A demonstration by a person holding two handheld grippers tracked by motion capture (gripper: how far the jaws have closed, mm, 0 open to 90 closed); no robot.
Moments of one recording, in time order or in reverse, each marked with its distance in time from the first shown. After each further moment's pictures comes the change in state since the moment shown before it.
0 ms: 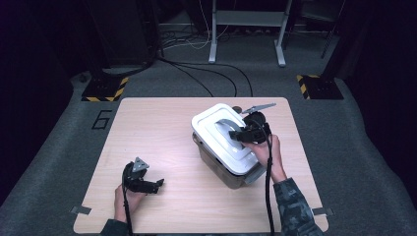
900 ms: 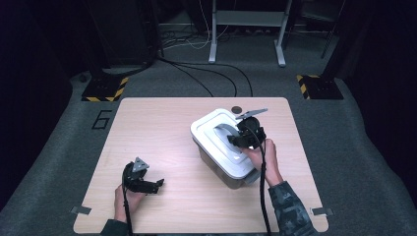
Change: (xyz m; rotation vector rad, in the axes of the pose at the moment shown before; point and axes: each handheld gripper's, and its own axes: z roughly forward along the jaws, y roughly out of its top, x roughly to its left) left arm 0.000 0.000 0.000 0.000 -0.001 0.000; right arm 0.017 -0.007 0.011 0.041 -0.096 -0.014
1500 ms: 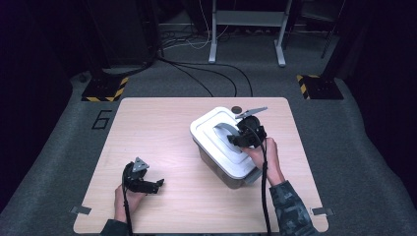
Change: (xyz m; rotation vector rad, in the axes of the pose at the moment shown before) left arm 0.000 0.000 0.000 0.000 -0.003 0.002; right arm 0.000 0.004 -0.006 0.013 0.018 -0.041
